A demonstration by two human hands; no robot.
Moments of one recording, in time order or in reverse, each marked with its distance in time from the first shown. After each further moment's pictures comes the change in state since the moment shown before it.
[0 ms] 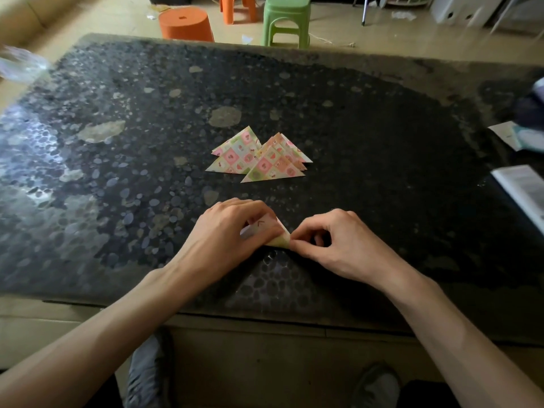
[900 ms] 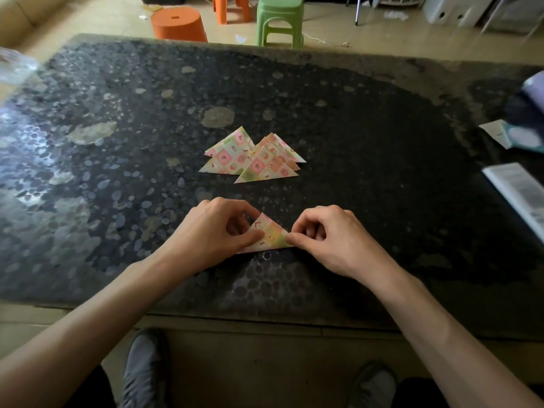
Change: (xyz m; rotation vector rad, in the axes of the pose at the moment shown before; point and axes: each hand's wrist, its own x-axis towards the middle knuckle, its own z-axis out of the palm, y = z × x) left_hand 0.009 -0.003 -0.017 -0.002 -0.197 -0.201; right_hand 0.004 -0.004 0.004 -0.032 0.073 0.166
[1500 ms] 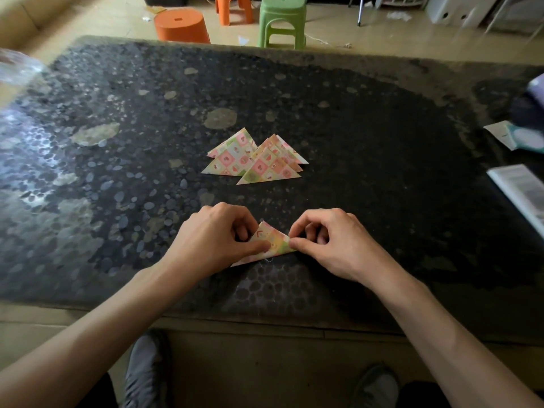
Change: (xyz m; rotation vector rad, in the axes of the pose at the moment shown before) left_hand -0.003 0.002 0.007 0.112 0.026 -0.106; right_hand -0.001 0.003 0.001 0.052 -0.035 -0.019
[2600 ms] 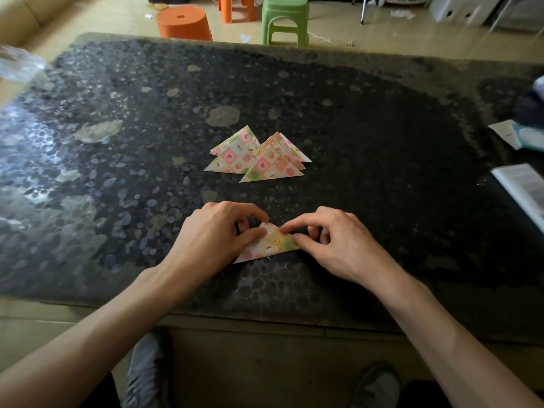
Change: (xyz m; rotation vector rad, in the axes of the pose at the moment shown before) left_hand -0.003 -0.003 0.003 0.023 0.071 0.072; right_hand 0.000 0.002 0.006 -0.049 0.028 -0.053
